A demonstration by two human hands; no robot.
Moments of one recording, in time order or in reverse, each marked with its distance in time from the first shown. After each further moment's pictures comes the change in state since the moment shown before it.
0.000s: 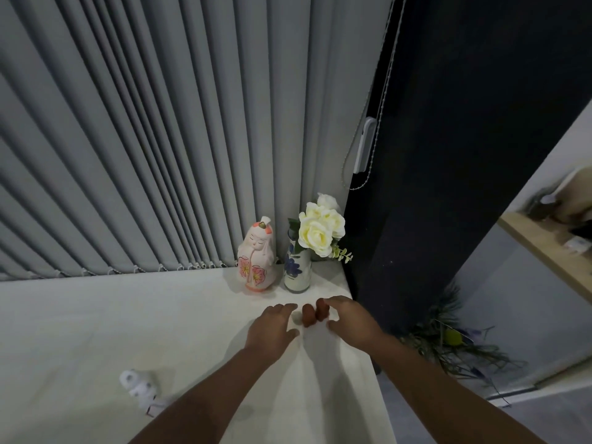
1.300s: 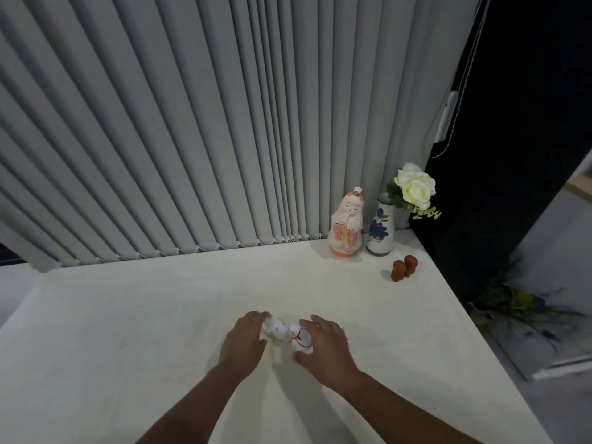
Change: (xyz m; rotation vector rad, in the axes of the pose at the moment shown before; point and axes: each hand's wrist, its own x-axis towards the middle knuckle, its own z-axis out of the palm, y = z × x) left_hand -0.201 -0.242 -0.081 0.028 0.090 -0.082; right_hand -0.093 -0.252 0.202 0.091 0.053 0.002
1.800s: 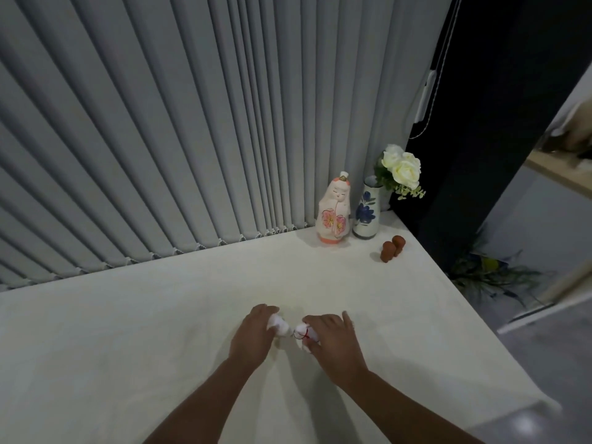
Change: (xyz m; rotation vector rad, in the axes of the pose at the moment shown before) left_hand 0.033 -0.019 0.023 -0.239 -0.082 0.064; right_hand -0.001 -0.003 0.022 -0.137 0.226 -0.029
